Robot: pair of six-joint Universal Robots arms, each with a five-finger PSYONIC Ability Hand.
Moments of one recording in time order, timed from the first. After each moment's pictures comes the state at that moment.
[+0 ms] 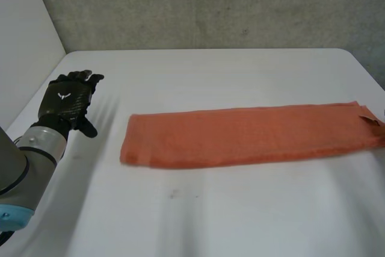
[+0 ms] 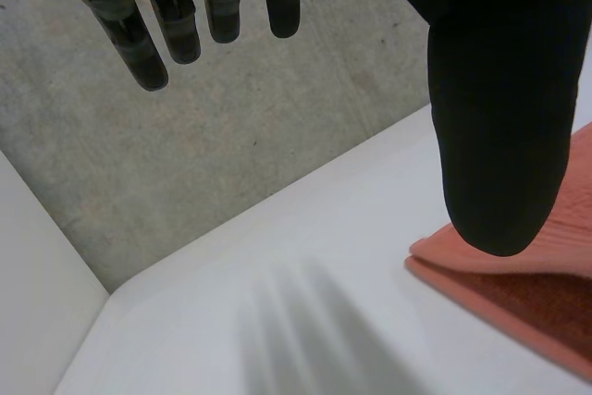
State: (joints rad) left arm 4.54 -1.79 -1.91 3.66 -1.42 3.36; right arm 1.27 -0.99 1.46 -0.06 1.31 2.52; left_hand 0.18 0.16 0.17 0.17 0.03; right_hand 0.96 1.17 1.18 1.19 0.98
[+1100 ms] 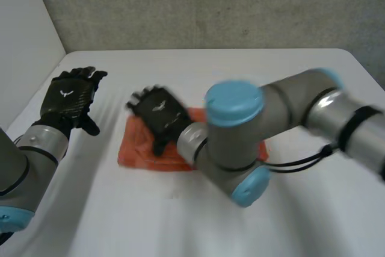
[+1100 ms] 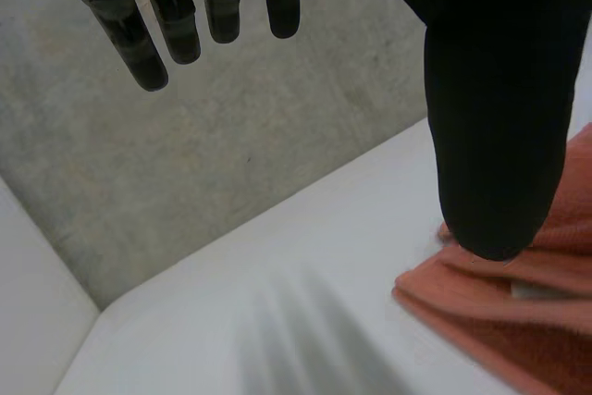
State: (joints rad) left arm 4.52 -1.77 -1.91 3.66 -1.41 3.34; right arm 2.39 -0.73 0.90 -0.03 1.33 2.84; left_hand 0.18 0.16 0.17 0.17 0.03; right_hand 0.21 0.22 0.21 0.23 0.07
